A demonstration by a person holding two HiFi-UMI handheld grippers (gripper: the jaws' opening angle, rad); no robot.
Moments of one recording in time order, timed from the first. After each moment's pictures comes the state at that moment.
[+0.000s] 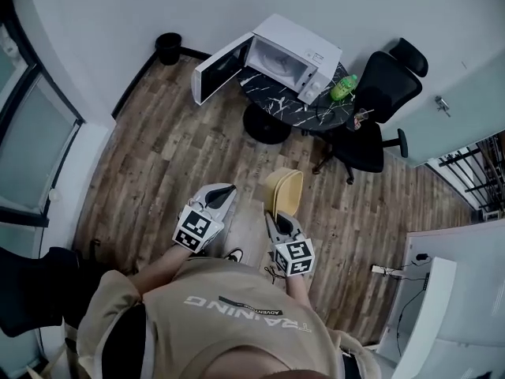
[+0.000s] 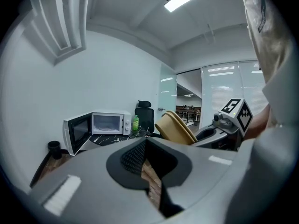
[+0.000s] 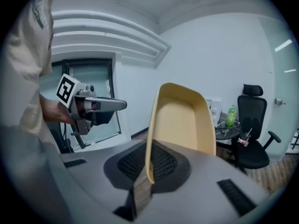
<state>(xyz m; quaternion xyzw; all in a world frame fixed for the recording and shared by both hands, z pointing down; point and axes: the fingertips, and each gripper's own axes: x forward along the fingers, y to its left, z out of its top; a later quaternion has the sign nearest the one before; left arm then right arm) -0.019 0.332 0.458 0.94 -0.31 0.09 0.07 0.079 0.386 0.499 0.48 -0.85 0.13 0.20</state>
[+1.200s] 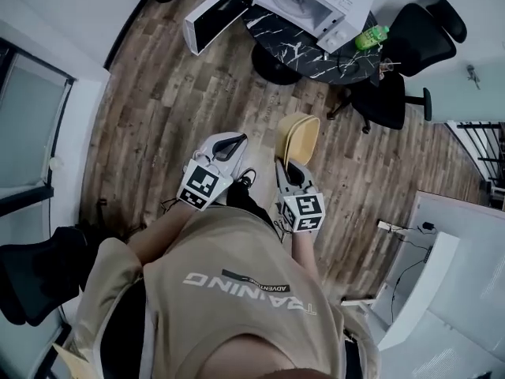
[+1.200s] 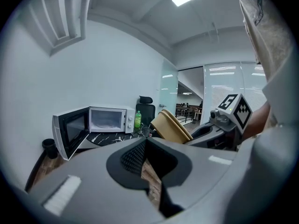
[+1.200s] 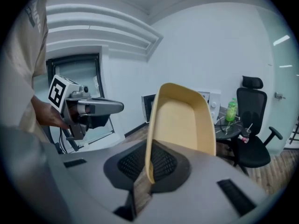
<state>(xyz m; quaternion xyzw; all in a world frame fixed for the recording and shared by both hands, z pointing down) 0.005 0.233 0.499 0.95 -0.29 0.11 0.08 0.095 0.277 0.533 0.50 -0.83 0.17 0.21</state>
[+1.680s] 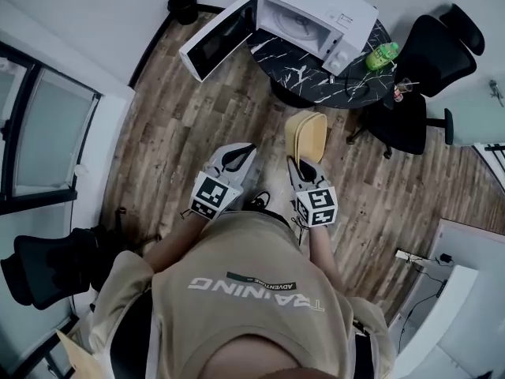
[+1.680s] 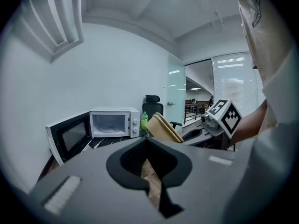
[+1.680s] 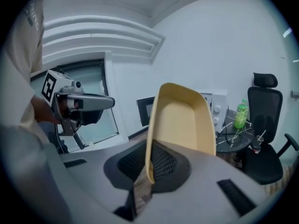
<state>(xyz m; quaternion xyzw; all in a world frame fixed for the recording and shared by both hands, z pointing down) 0.074 0.181 0.478 0.93 -0.34 0.13 0.07 0.169 0.190 0.535 0.44 -0.86 0.16 0.19</state>
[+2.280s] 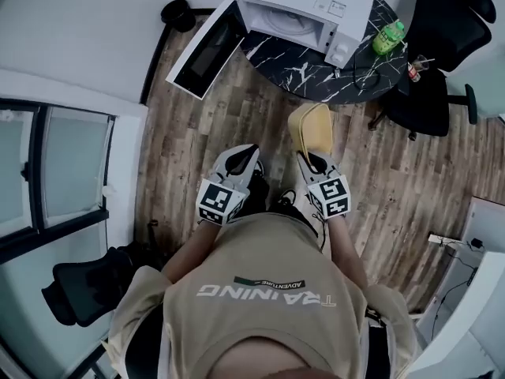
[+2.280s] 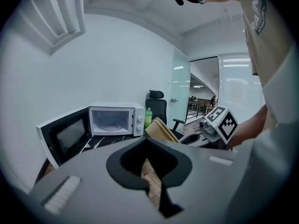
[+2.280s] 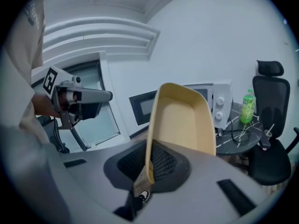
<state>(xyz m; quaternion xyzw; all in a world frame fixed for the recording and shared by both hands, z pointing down) 0.090 0.111 0.484 0.92 -0.35 0.15 0.10 0.190 0.124 0.563 0.41 -0.87 0.19 0.19</state>
